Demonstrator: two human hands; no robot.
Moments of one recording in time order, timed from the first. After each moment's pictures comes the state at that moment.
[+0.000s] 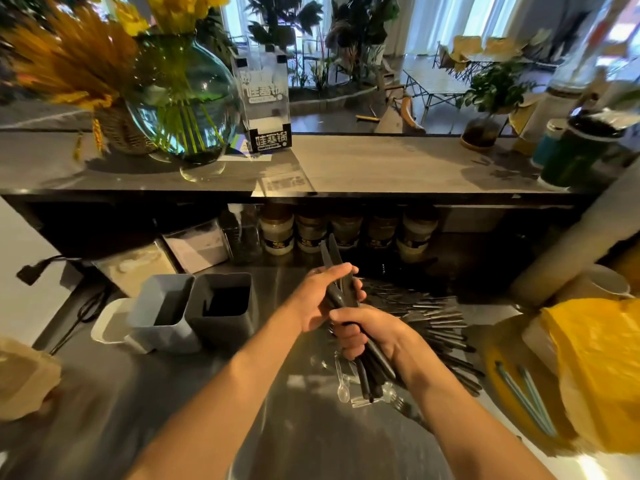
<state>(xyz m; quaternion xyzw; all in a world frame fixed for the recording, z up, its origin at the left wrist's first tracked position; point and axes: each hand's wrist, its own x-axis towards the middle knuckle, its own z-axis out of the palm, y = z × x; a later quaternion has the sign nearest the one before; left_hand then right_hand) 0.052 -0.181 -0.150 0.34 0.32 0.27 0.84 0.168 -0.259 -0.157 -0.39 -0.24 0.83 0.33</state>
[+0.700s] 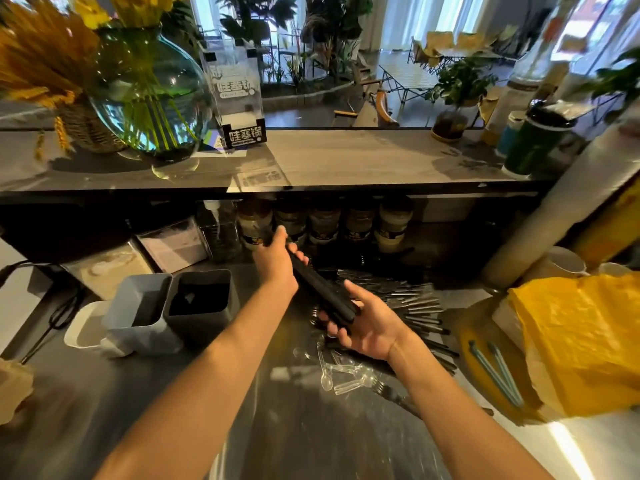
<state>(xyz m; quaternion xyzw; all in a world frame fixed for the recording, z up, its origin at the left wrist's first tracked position) 0.070 -0.152 -0.140 0.21 0.48 0.53 0.67 0.185 -0.288 -0.151 -0.47 -0.04 0.76 0.45</state>
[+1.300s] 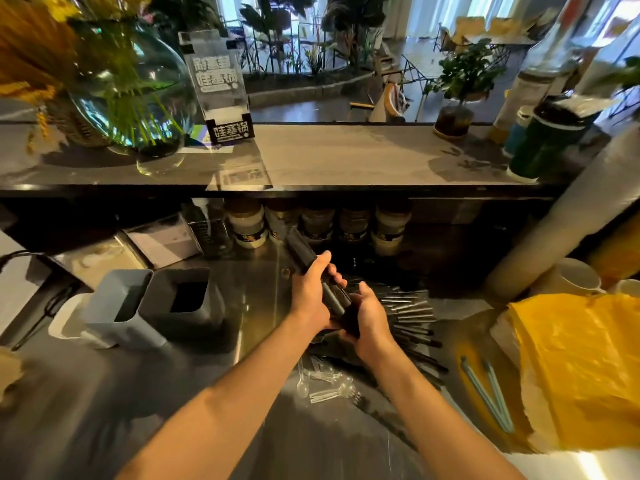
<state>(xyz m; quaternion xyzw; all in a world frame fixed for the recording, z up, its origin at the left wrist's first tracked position) 0.158 -0.211 -0.159 0.20 0.42 0.47 0.75 0.226 -0.278 -0.160 -0.61 -0.03 0.60 0.51</state>
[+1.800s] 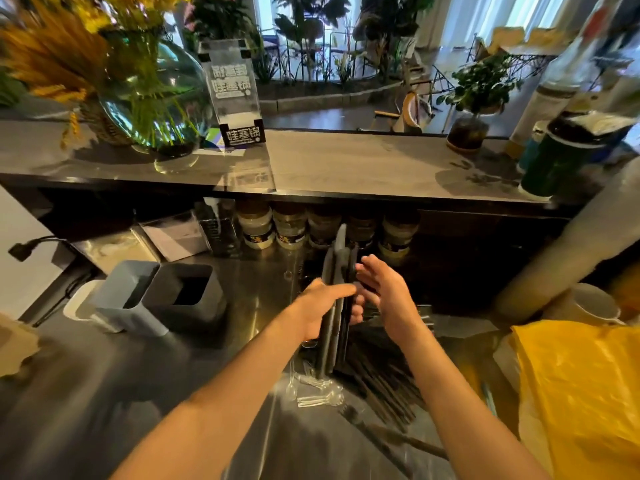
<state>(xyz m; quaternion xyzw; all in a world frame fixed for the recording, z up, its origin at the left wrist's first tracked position) 0.167 -0.231 -0.135 0.34 0.42 0.24 0.80 0.301 -0.265 -0.146 -0.56 -0.29 0.54 0.56</state>
